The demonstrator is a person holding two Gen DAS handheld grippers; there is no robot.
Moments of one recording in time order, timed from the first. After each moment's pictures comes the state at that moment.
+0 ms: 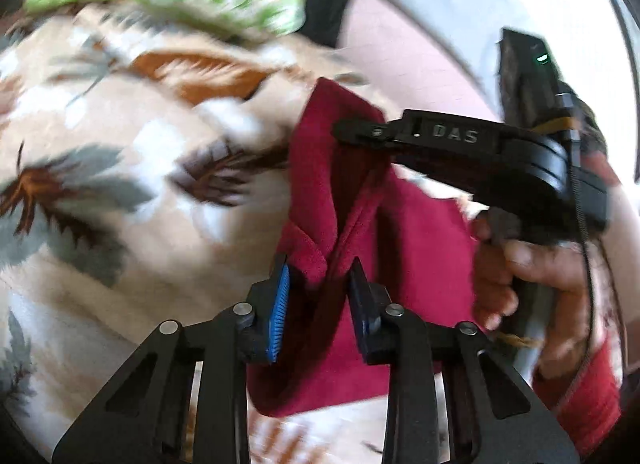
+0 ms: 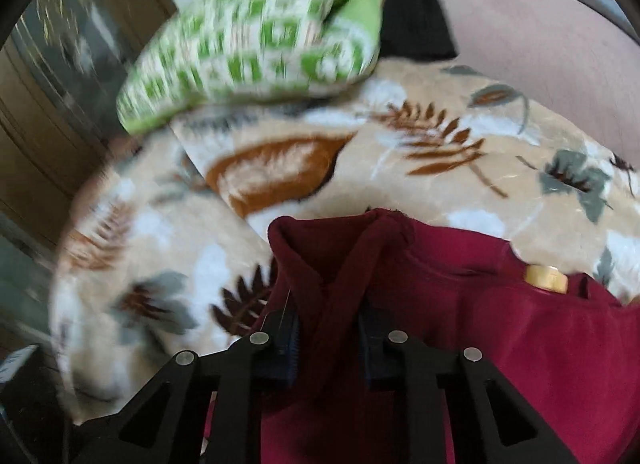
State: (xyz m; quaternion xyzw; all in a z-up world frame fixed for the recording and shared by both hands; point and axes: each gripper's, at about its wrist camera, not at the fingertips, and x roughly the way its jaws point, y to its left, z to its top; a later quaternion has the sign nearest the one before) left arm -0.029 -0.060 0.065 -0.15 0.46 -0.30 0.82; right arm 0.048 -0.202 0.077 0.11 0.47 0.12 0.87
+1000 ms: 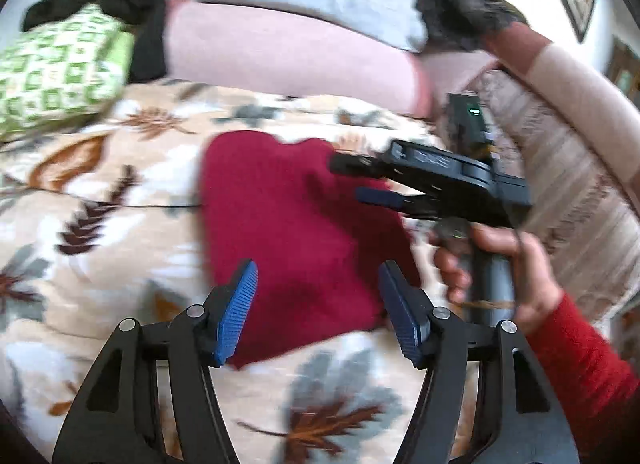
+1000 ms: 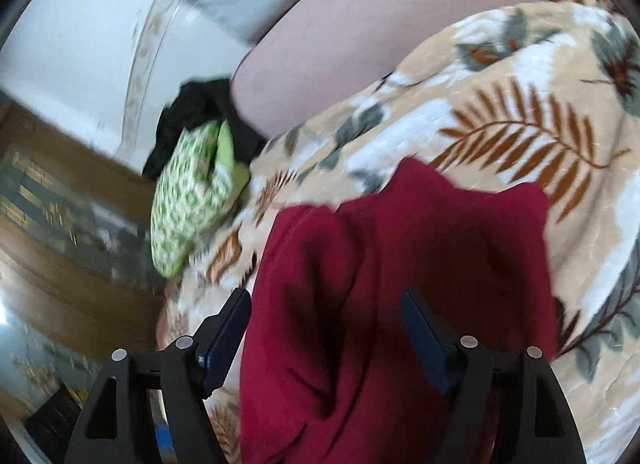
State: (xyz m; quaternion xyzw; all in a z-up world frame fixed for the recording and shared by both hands) left arm -0.117 -0.175 0.113 0.03 0.41 -0.38 0.83; right arm -0.102 -0.414 0.071 0.36 0.39 0.07 0.85
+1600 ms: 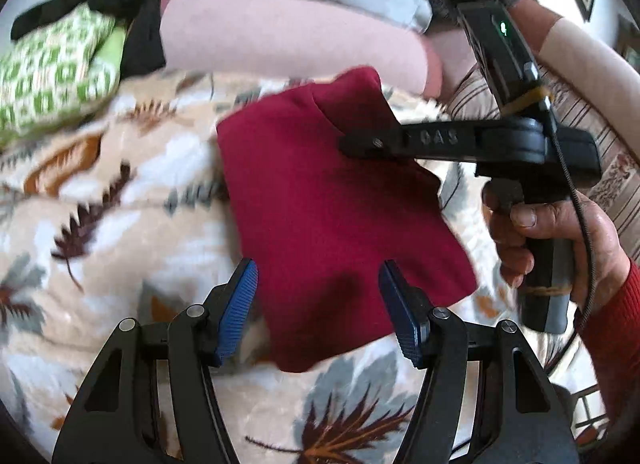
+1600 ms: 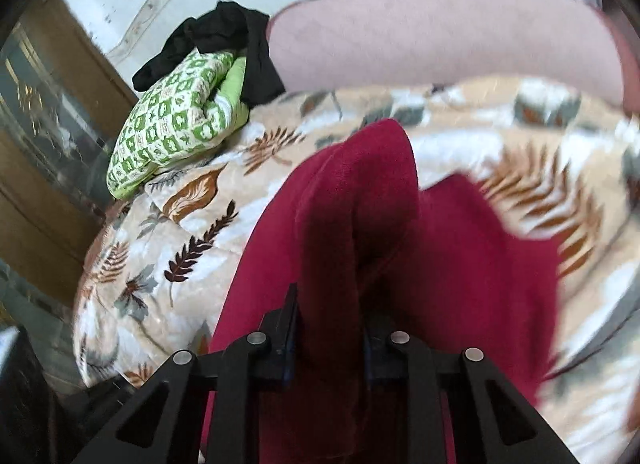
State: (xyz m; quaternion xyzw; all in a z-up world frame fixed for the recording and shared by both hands) left arm -0.117 -0.199 0.103 0.06 0.41 -0.39 0.82; right arm -0.090 -0.371 0.103 0.17 0.43 0.02 0.89
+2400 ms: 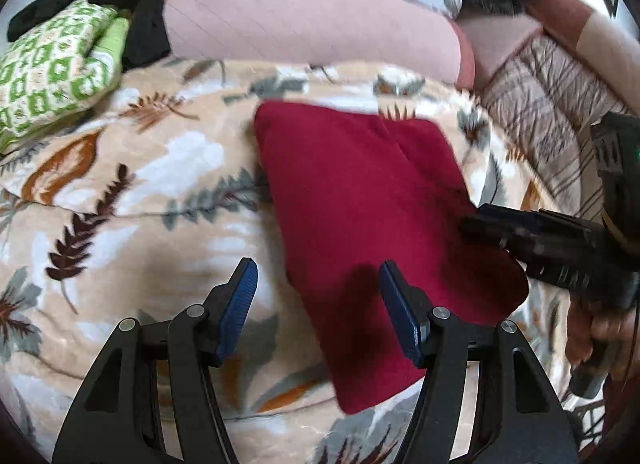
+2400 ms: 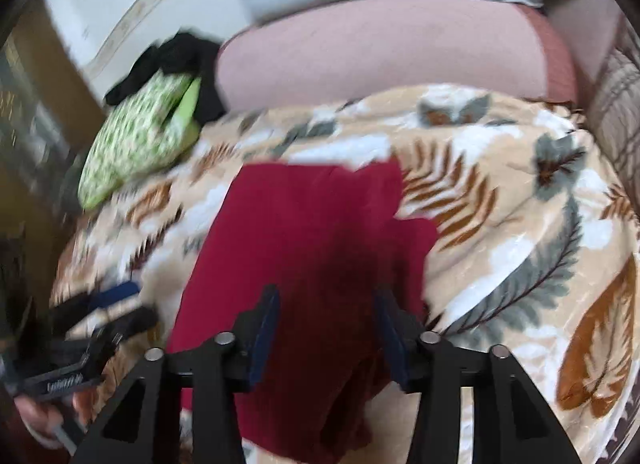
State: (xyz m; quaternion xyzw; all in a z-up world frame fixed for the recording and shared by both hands) left arm -0.086 -0.238 0.068 0.09 0.45 -0.34 0.82; right arm -0.155 -0.408 0.083 0.15 0.44 -0.03 0.89
